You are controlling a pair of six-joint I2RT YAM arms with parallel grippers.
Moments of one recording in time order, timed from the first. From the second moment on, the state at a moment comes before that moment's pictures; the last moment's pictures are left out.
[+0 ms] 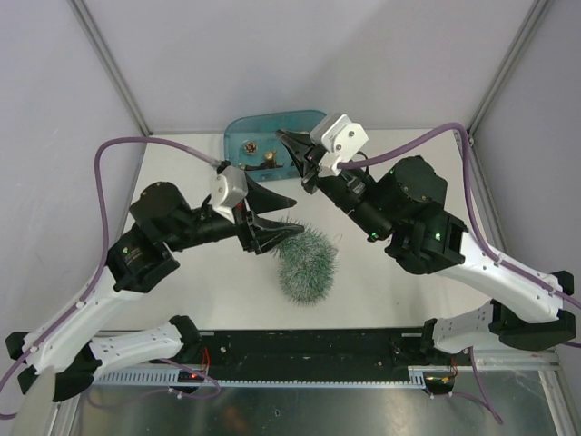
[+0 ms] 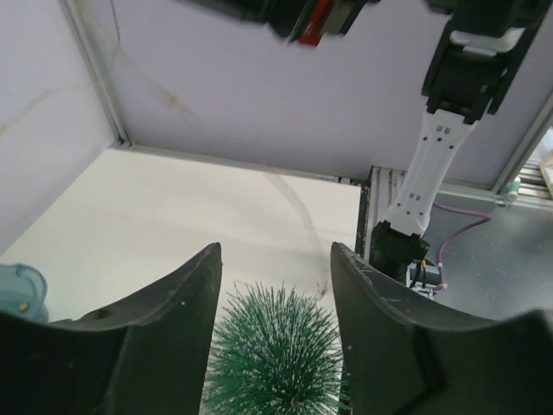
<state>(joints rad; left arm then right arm) -0.89 0.91 1.28 -0.30 0.41 -0.05 1.24 1.34 1.78 -0.06 0.36 -0.45</state>
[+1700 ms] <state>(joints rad) -0.75 0.46 1.08 -0.46 0.54 0.17 1.25 1.47 1.80 -0.10 0.20 -0.45</state>
